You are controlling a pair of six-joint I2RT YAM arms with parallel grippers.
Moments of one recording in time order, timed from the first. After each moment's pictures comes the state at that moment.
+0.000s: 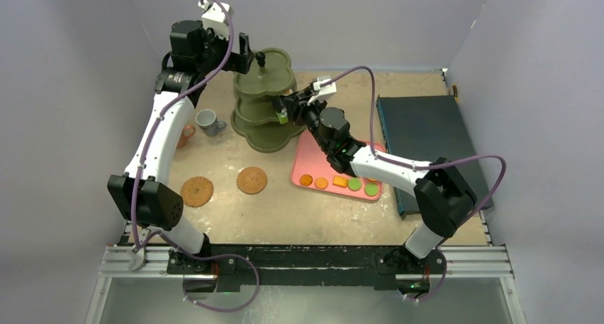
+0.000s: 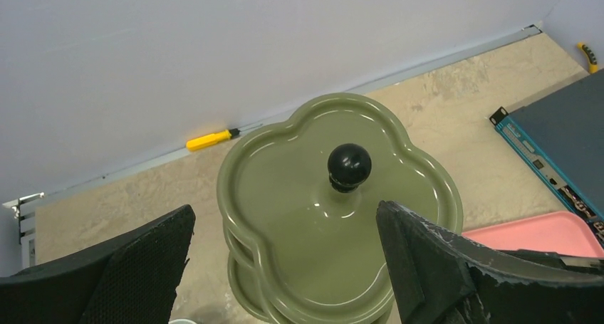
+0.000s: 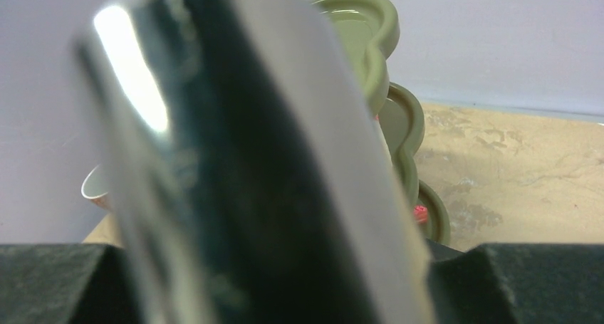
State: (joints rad) left arm -0.15 1.61 1.76 -0.38 0.24 0.03; right arm 0.80 1.63 1.09 0.64 0.31 0.26
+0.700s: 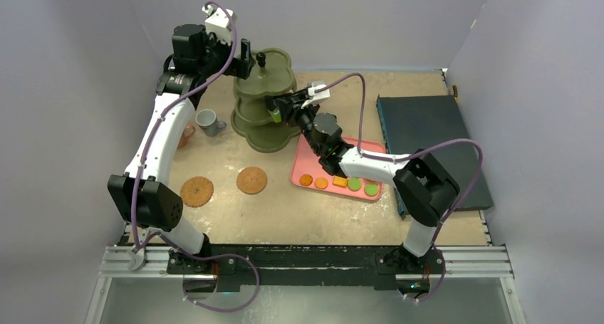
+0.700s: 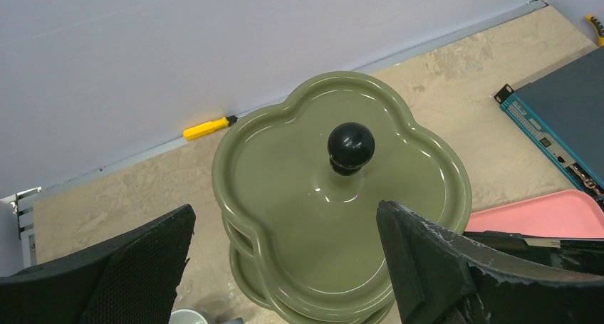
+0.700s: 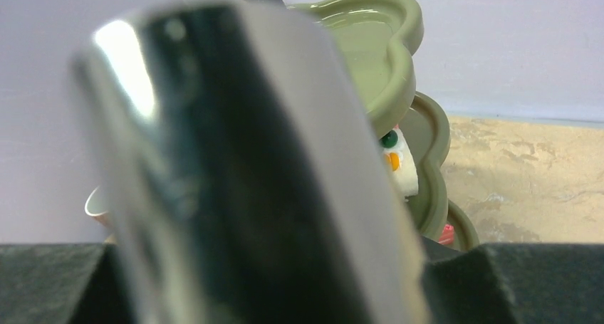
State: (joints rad) left arm -0.15 1.60 1.72 -0.39 0.26 0.07; right arm 0.81 1.77 1.09 0.85 0.32 0.27
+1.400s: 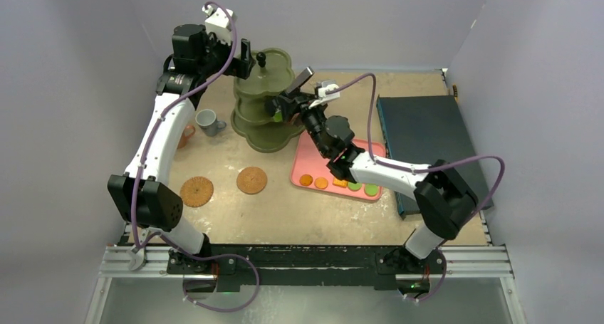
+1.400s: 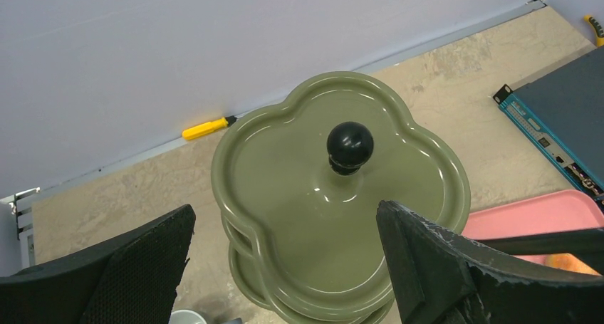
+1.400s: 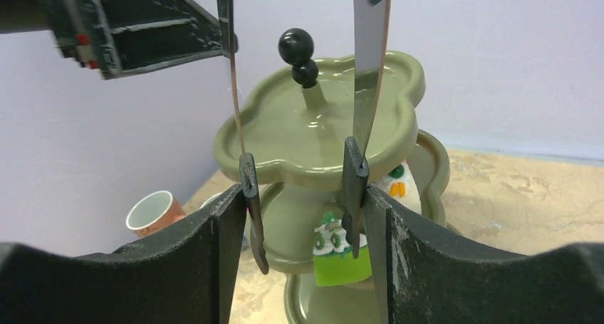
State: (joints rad) left arm -0.15 1.60 1.72 -0.39 0.26 0.07; right arm 0.83 1.65 1.05 0.87 0.32 0.24
